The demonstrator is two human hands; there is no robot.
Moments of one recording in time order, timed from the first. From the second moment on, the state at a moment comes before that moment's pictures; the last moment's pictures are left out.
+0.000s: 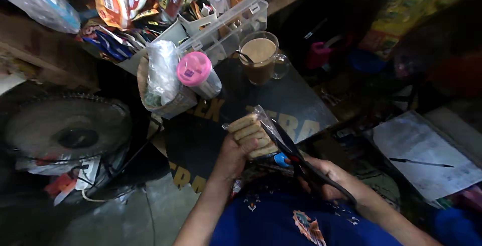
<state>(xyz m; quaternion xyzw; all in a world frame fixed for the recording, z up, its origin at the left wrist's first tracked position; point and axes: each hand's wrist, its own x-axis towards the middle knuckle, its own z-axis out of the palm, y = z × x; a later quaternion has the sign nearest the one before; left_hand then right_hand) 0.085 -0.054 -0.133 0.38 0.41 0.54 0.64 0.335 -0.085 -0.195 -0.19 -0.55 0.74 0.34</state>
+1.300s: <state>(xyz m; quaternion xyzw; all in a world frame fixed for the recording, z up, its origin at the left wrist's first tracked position) 0.066 -0.035 -0.103 0.83 0.42 0.31 0.20 0.314 -0.089 -0.206 -0.11 -0.56 0.72 0.39</state>
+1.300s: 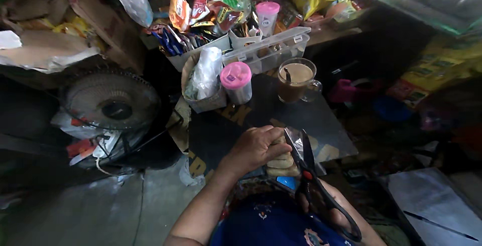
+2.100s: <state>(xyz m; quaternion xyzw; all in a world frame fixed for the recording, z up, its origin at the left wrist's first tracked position) 0.060 -0.020 -0.119 0.83 0.43 0.28 0.21 0.309 -0.091 -0.185 -0.25 -0.51 0.73 0.39</state>
